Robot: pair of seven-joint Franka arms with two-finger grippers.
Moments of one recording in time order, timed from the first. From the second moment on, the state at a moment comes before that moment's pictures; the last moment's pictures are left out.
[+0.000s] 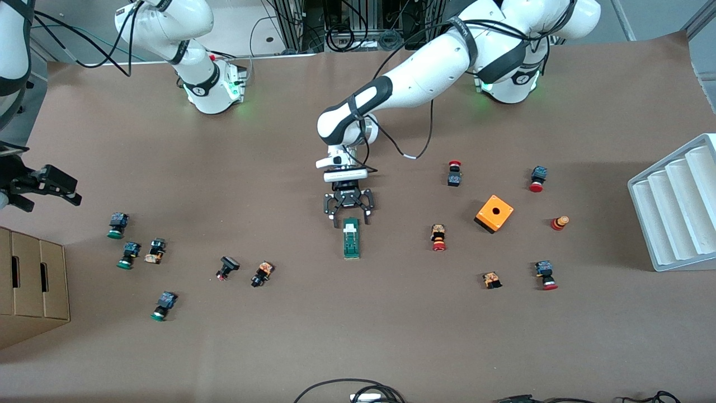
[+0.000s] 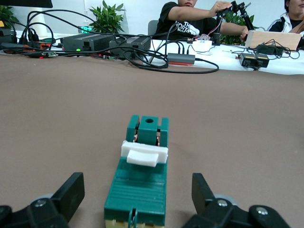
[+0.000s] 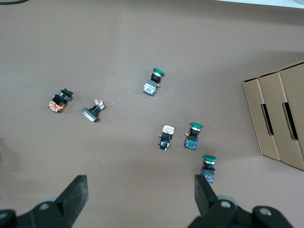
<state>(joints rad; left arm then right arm) -0.73 1.04 -0.47 -1.57 1.95 1.81 -2.49 0.18 -0.04 -0.31 -1.72 0.03 1.81 -0.22</state>
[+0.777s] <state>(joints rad) -0.73 1.06 -0.47 -1.54 1.95 1.79 -2.47 0.18 -0.04 -0.31 -1.72 0.03 1.81 -0.22</state>
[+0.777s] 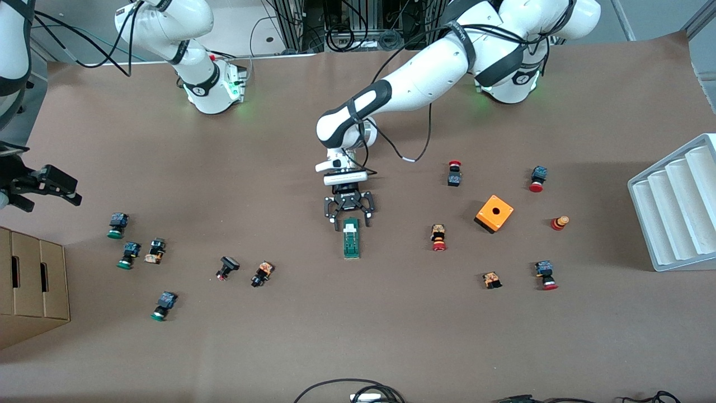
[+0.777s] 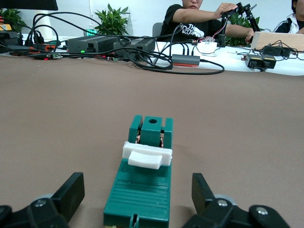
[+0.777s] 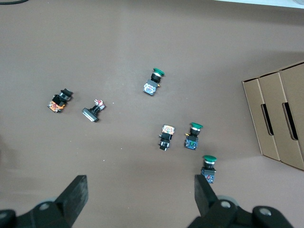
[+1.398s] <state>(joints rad) -0.75 1.07 -0.47 -1.54 1.95 1.79 -2.46 0.18 -0.03 -0.31 -1.72 0.03 1.81 -0.22</state>
